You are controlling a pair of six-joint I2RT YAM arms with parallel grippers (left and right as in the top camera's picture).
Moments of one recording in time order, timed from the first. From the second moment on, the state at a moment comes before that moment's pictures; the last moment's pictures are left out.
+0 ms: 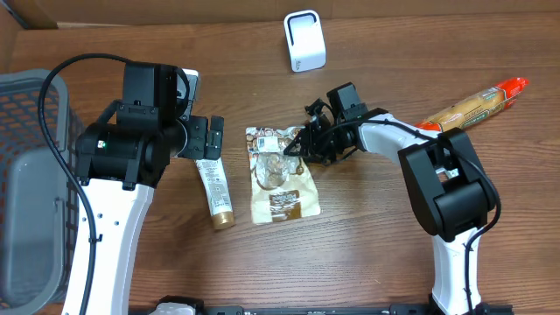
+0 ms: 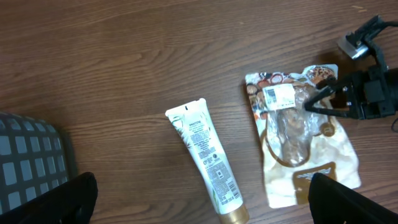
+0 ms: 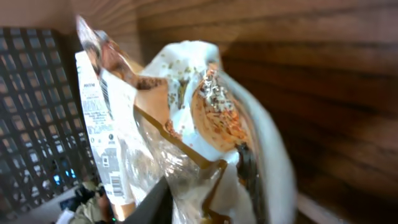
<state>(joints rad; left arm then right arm) -0.14 1.35 1.54 -1.20 -0.08 0.00 0.41 2.20 1.35 -0.30 -0.86 0.55</state>
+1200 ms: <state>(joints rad) -0.14 1.35 1.54 -1.21 -0.08 0.00 0.28 1.64 1.34 -0.57 -0.93 0.35</state>
